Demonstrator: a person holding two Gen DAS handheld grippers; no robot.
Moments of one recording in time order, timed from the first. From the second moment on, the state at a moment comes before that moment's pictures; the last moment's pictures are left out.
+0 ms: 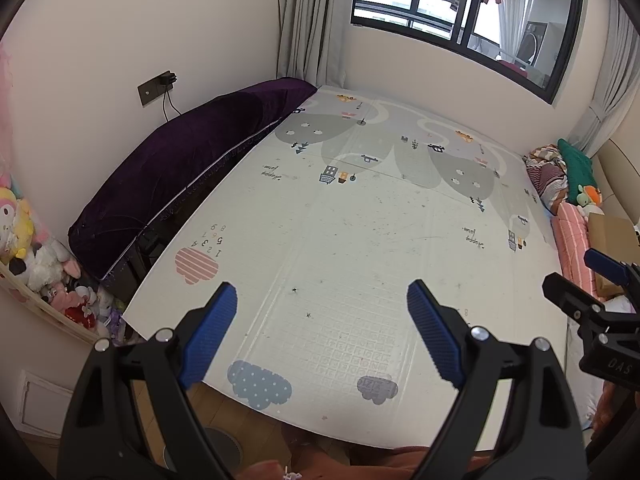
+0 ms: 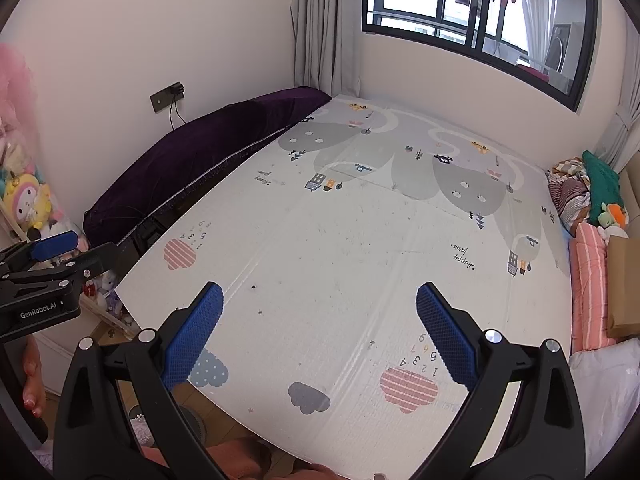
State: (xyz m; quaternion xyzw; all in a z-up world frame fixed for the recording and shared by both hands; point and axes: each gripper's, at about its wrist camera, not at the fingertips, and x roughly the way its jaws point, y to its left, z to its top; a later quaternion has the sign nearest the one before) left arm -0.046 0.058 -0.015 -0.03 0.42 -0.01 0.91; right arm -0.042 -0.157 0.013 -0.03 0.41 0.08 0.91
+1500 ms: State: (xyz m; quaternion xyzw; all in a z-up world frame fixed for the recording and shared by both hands) left arm -0.047 0.062 -0.009 -0.02 0.41 -0.02 0.91; right arm -0.038 -0.159 0.017 -0.03 0.41 0.08 0.91
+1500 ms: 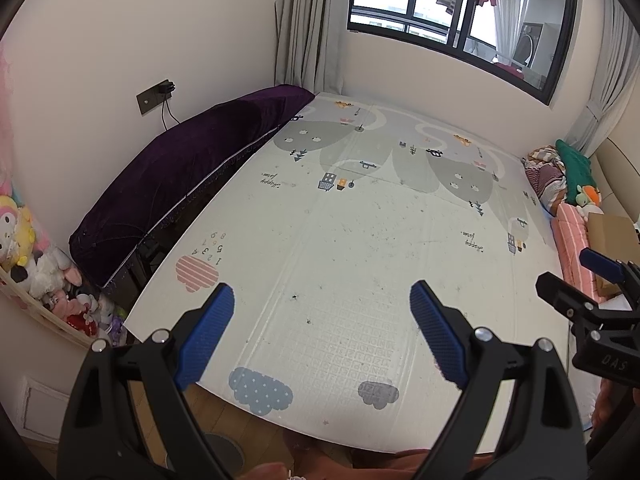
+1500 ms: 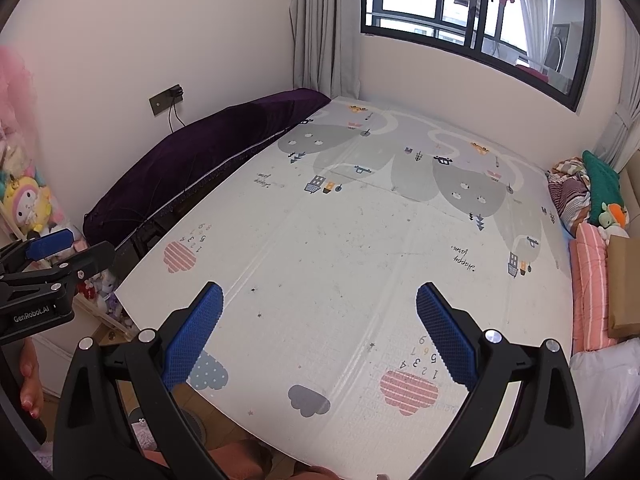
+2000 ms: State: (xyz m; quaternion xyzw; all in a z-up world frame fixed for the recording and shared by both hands) left arm -0.043 0.055 -0.003 0.00 0.40 -0.02 0.92; right arm -0.040 -0.157 0.018 -0.03 0.41 0.08 0.91
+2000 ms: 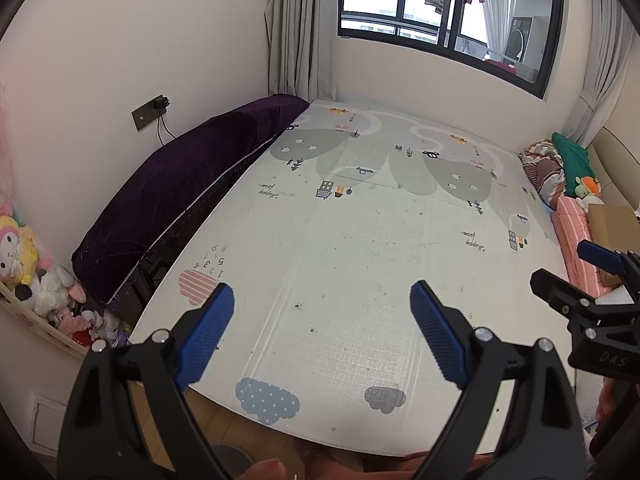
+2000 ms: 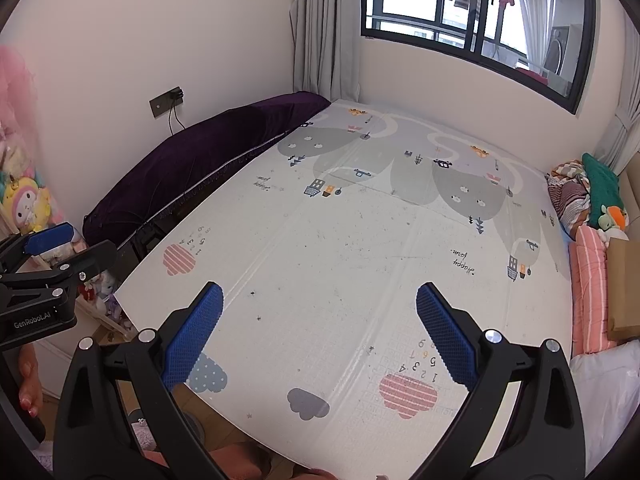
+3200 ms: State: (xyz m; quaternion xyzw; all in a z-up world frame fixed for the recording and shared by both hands) left arm -0.053 0.055 -0.006 0.00 0.39 -0.04 0.92; right arm -0.042 -0.154 0.019 -0.03 0.40 0.07 0.91
